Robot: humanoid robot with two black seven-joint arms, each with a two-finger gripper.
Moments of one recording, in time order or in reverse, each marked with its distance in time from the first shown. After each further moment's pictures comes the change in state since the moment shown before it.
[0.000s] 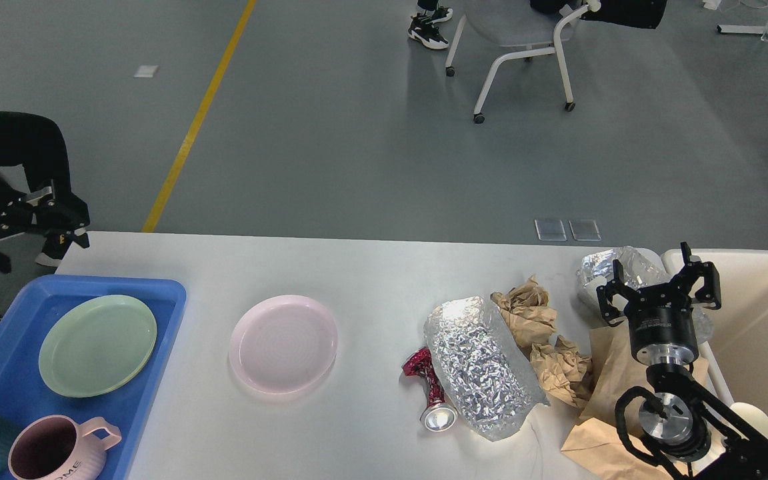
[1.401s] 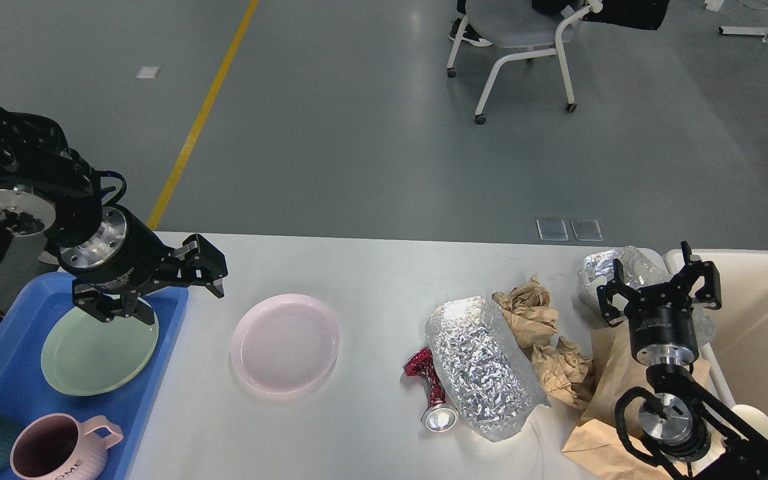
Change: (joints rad) left arm 0.176 -0.260 -0.080 -0.190 -0.301 0.234 -0.069; right arm 0.000 0.000 0.000 0.002 0.000 0.000 0.000
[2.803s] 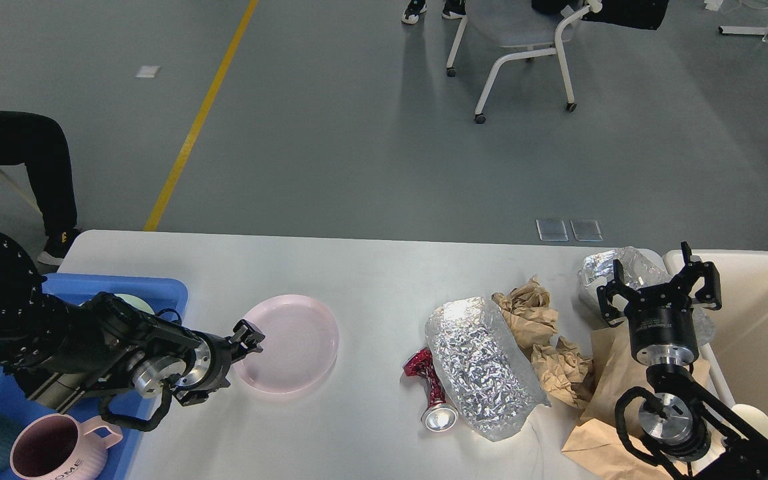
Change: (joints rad) left arm 0.798 -0.068 -0.390 0.419 -0.230 0.556 0.006; right arm 0.000 0.000 0.000 -0.001 0.000 0.000 0.000
